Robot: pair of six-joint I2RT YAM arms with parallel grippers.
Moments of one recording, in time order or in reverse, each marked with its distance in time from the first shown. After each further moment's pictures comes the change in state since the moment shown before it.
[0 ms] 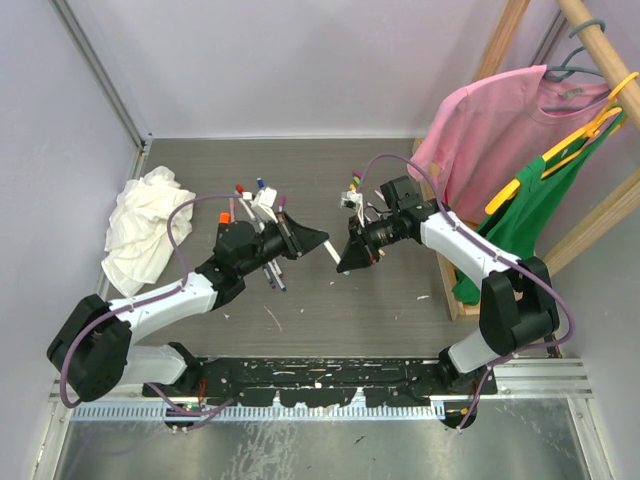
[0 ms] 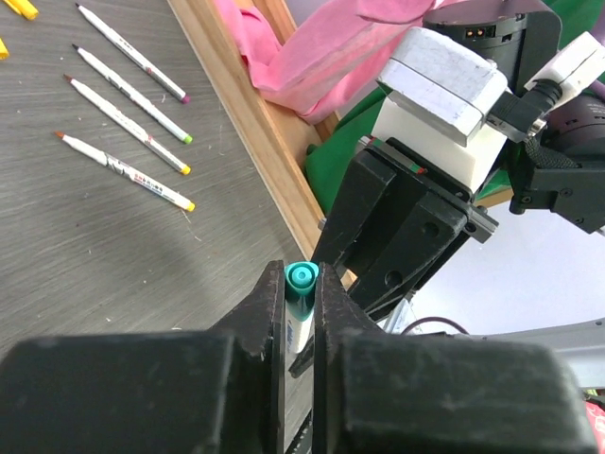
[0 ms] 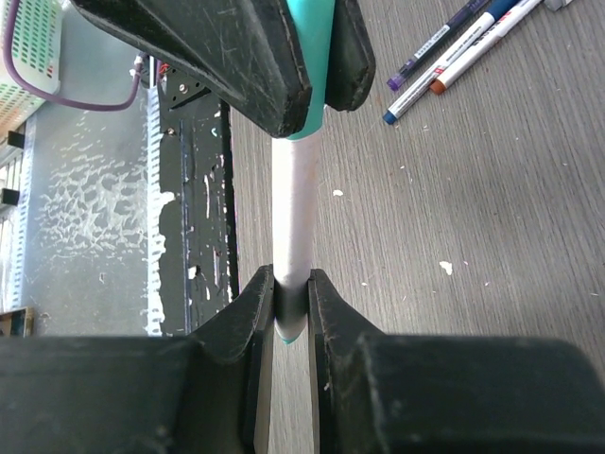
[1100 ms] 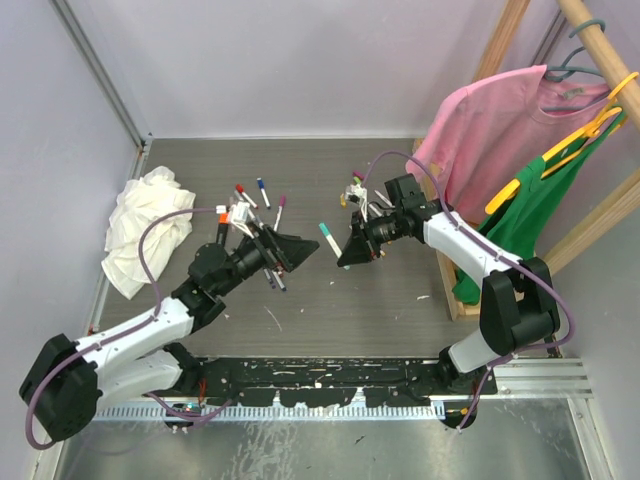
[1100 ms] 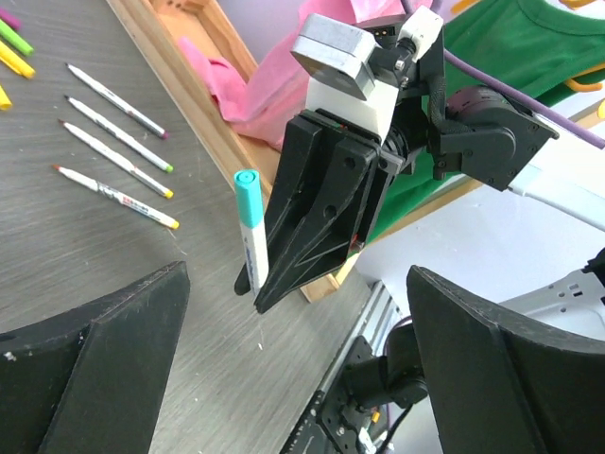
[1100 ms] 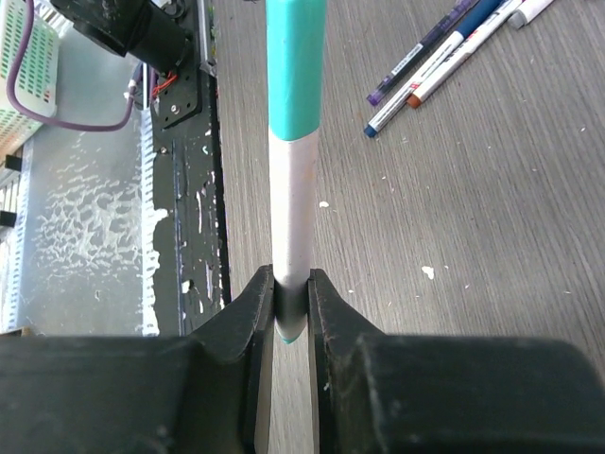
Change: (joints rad) left arm -0.001 -0.286 -0.185 0.059 -0.044 0.043; right arm -0.031 -0.002 -0.011 0.087 -0.005 0.074
